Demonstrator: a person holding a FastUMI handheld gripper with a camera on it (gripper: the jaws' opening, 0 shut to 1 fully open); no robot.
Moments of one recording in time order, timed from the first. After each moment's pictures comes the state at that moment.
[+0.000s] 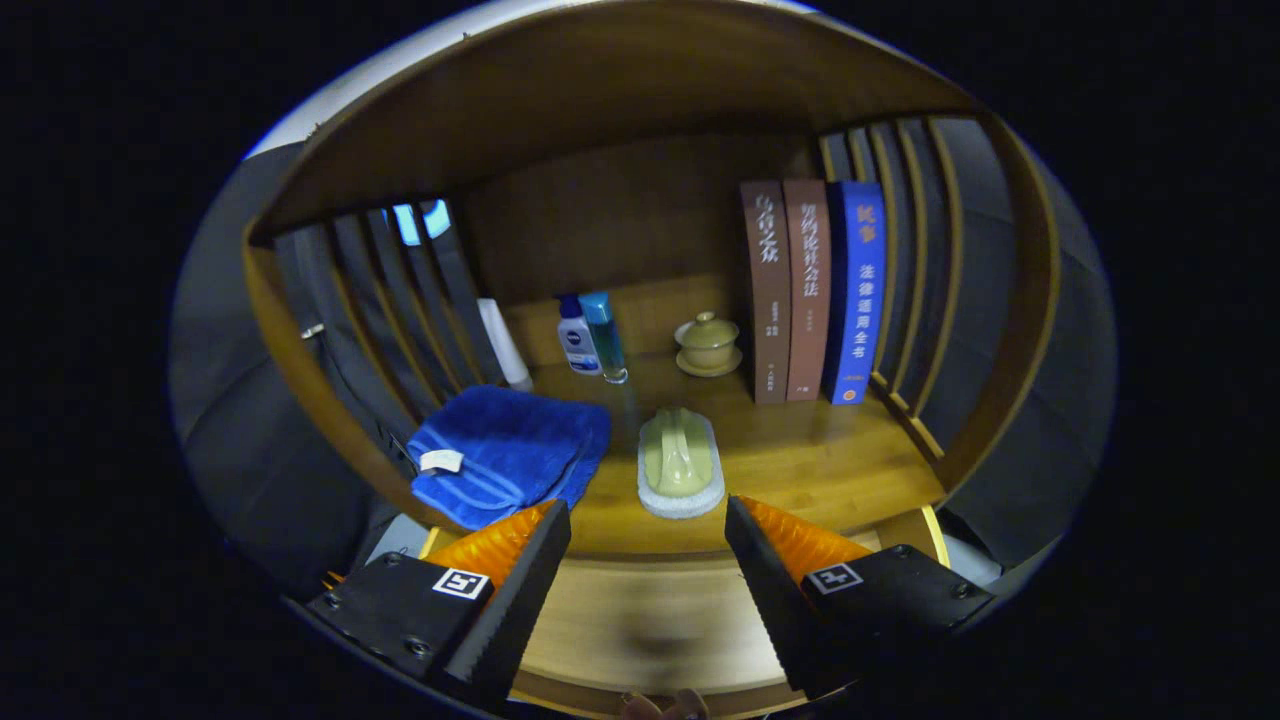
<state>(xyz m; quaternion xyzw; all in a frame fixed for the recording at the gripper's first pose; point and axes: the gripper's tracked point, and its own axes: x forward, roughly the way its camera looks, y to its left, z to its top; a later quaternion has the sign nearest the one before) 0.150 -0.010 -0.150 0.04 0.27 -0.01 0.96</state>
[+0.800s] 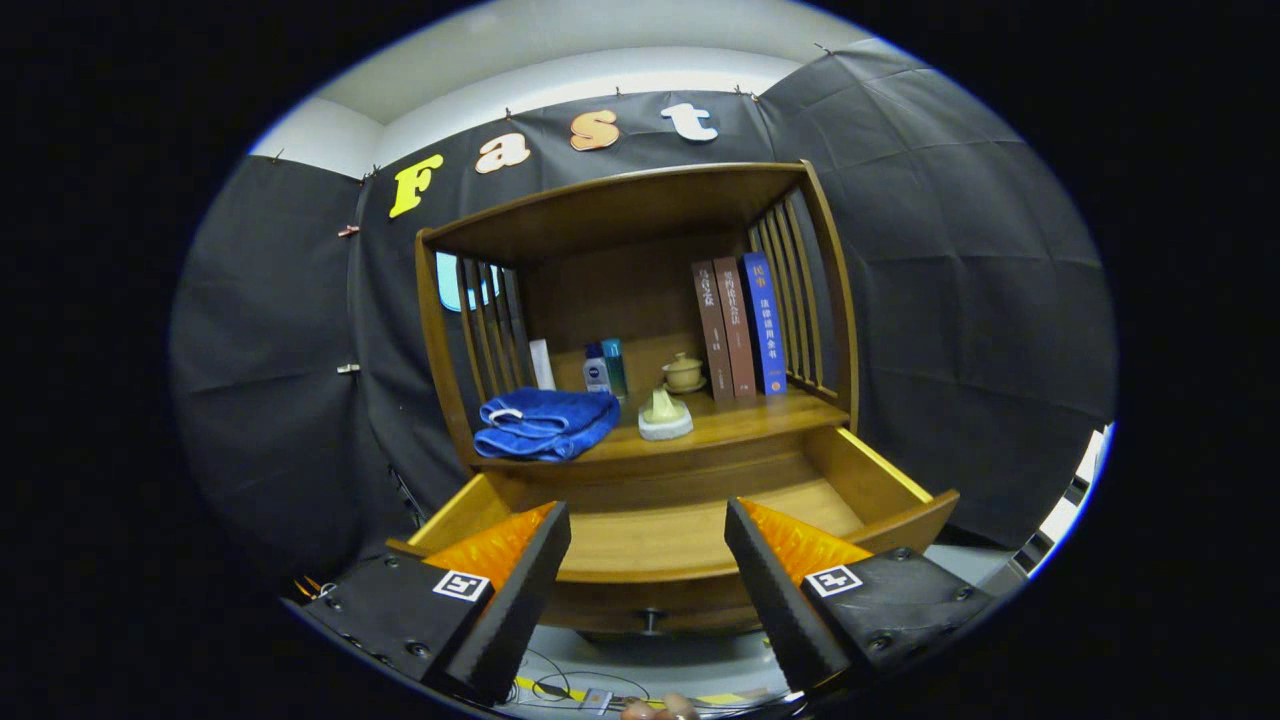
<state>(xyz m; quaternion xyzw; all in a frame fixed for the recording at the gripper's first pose) -0.042 -0.010 -0.201 0.04 0.13 -0.03 0.99</state>
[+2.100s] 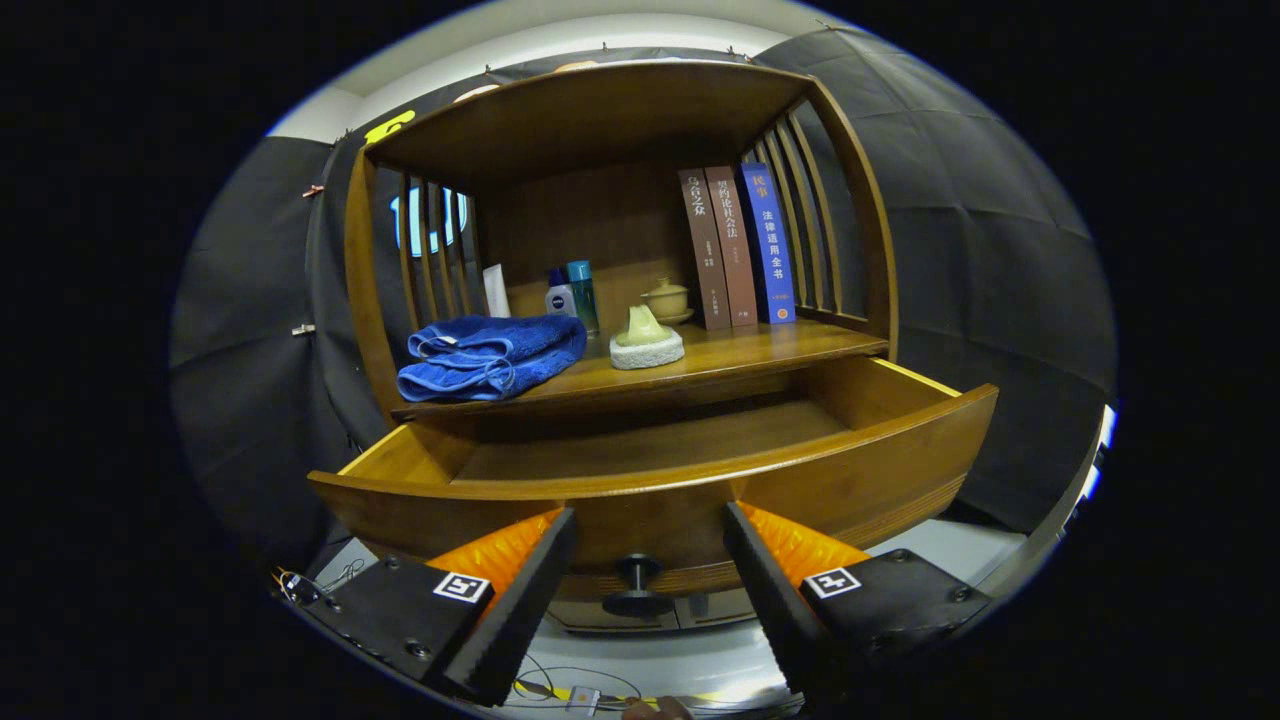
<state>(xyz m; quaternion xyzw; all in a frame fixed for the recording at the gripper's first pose) 0.054 -0.018 -0.290 0.04 0.19 -0.06 0.98</state>
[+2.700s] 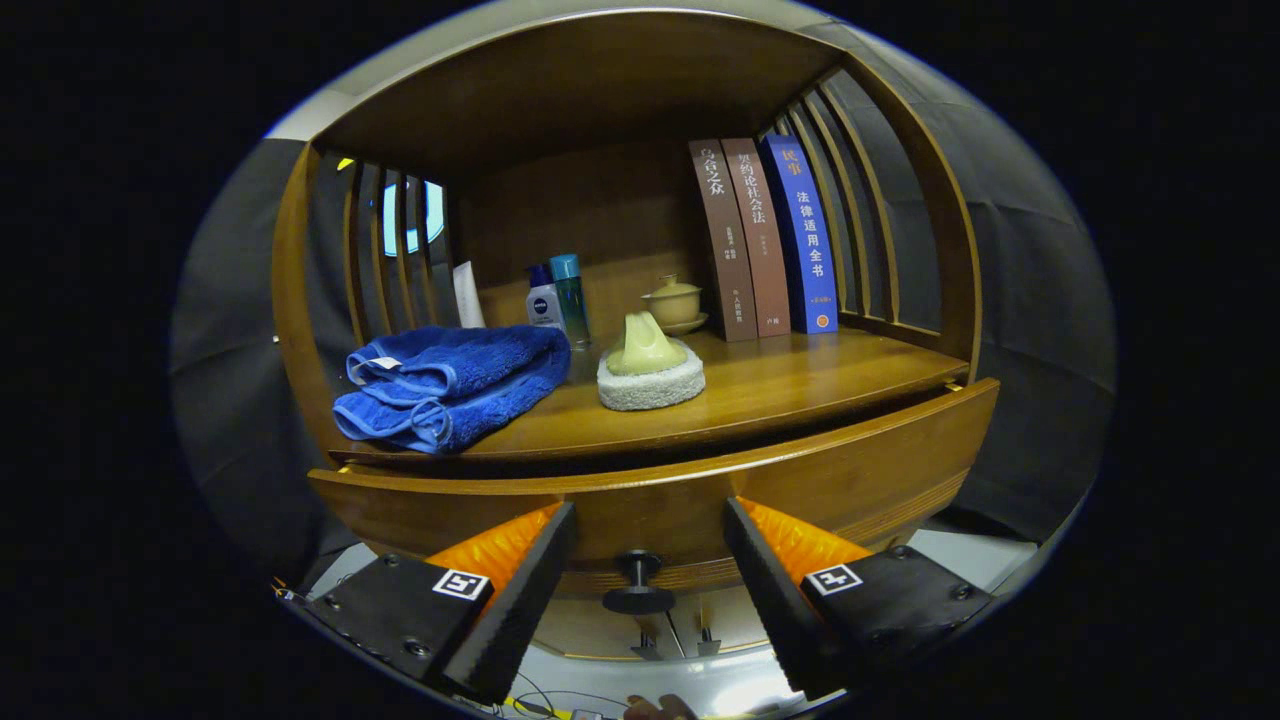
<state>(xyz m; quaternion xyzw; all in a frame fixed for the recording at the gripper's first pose) 0.152 -0.028 -0.304 0.03 0.18 -0.06 0.98</state>
